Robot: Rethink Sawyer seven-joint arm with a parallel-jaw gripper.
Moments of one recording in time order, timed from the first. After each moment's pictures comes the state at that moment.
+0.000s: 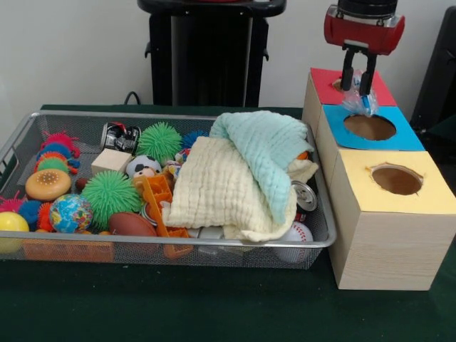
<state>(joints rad) 0.06 -0.81 -0.06 1.86 0.12 0.51 2.26</state>
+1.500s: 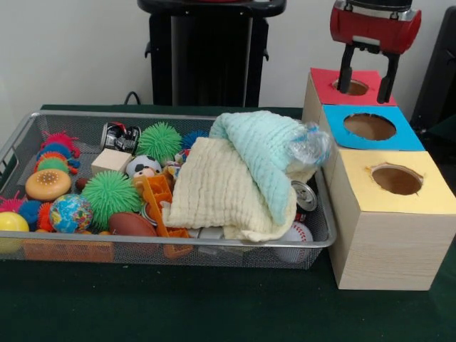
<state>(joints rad) 0.11 -0.77 -0.14 1.67 0.14 0.60 2.26</state>
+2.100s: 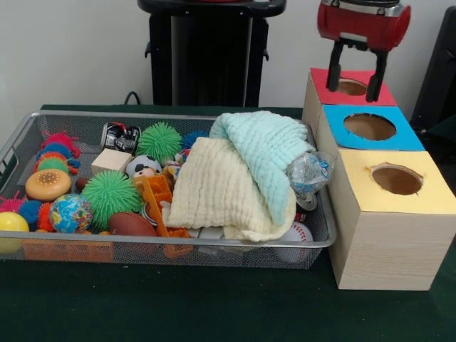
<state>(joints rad) 0.05 -0.77 -0.13 1.65 0.15 0.62 2.26</state>
